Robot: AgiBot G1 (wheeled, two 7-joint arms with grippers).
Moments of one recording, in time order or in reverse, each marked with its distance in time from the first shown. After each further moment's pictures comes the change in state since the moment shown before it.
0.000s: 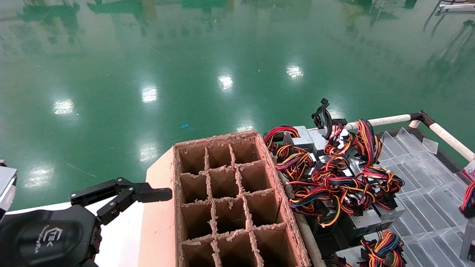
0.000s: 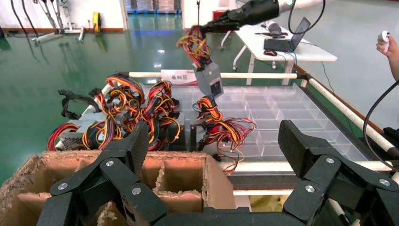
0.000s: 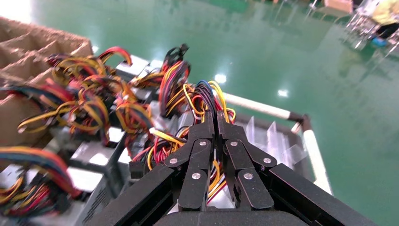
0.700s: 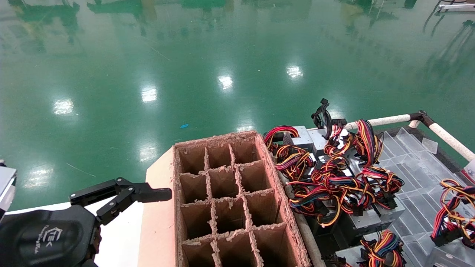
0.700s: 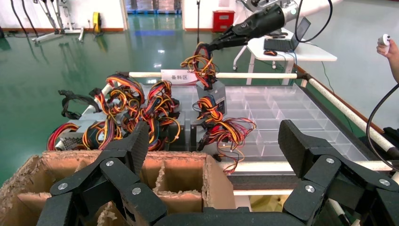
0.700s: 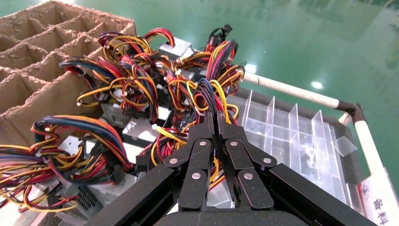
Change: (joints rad) left arm 0.000 0.000 0.001 0.000 -0.001 -0.001 0.001; right arm -0.033 -0.024 -0.045 -0.008 -0.049 -0.085 0.005
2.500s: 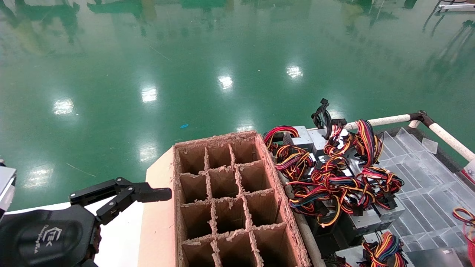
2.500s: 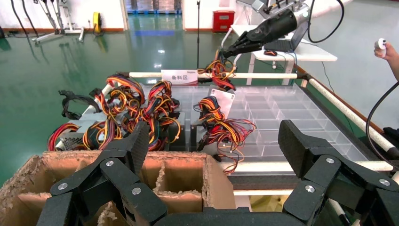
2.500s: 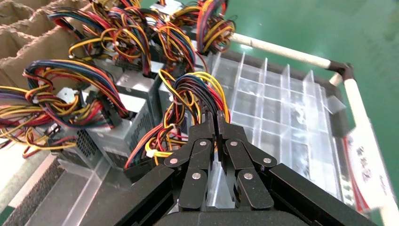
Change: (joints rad) left arm -0.001 -0.001 0.003 0.000 -0.002 -0.001 0.001; right arm -0.036 0.000 -0.173 -0.147 0.090 -0.127 -0.025
